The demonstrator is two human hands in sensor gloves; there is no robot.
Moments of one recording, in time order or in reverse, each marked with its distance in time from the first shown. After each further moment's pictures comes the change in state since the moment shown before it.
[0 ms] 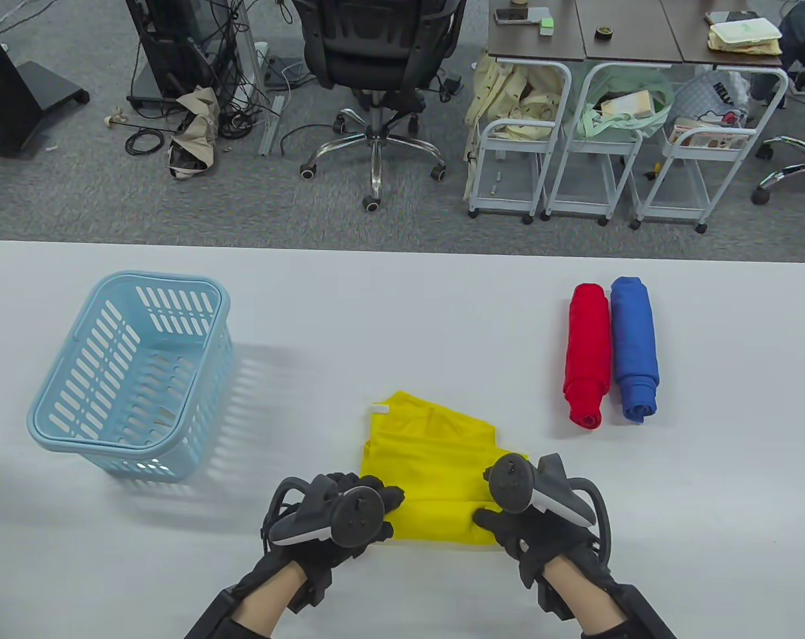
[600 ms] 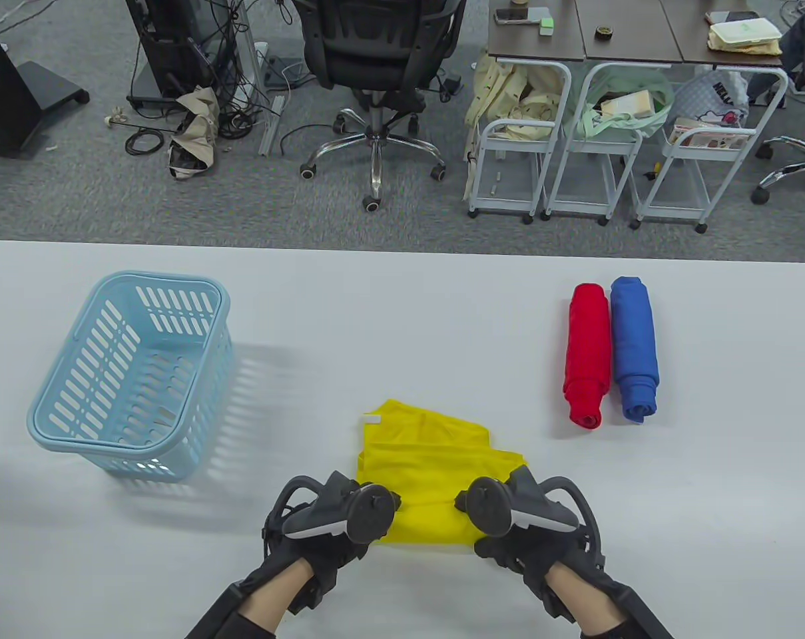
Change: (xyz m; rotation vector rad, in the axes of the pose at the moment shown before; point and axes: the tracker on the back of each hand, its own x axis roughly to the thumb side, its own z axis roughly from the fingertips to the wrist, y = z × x) left_hand -0.011 0.003 -0.002 -0.009 0.011 0.131; right_hand 0.021 0.006 0.001 0.066 -0.276 0.048
